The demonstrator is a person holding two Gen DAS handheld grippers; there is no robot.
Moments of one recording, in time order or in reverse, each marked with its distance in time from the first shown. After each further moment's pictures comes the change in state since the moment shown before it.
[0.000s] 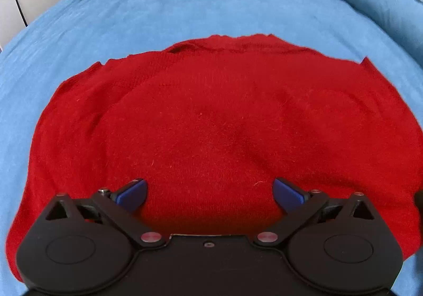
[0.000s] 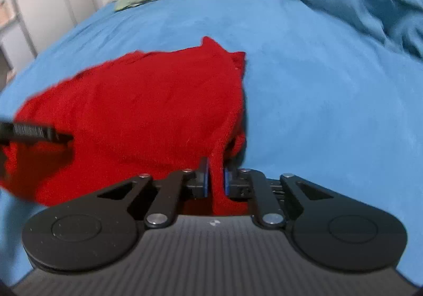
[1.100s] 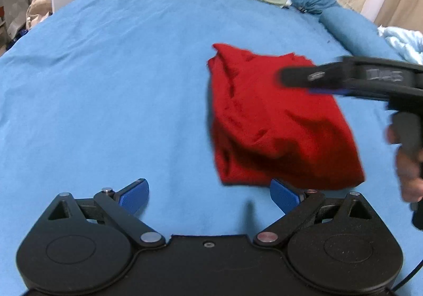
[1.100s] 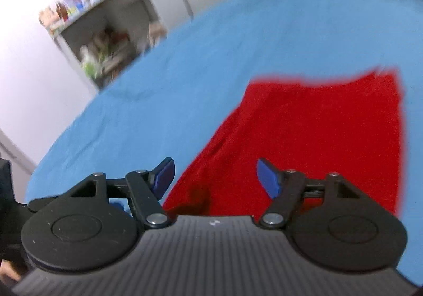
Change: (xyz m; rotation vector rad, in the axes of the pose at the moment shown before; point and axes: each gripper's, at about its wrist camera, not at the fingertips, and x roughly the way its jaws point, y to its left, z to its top) left arm -0.109 0.220 -0.115 -0.167 -0.129 -0.172; right arm 0.012 0.320 0.026 -0.351 0.074 0.526
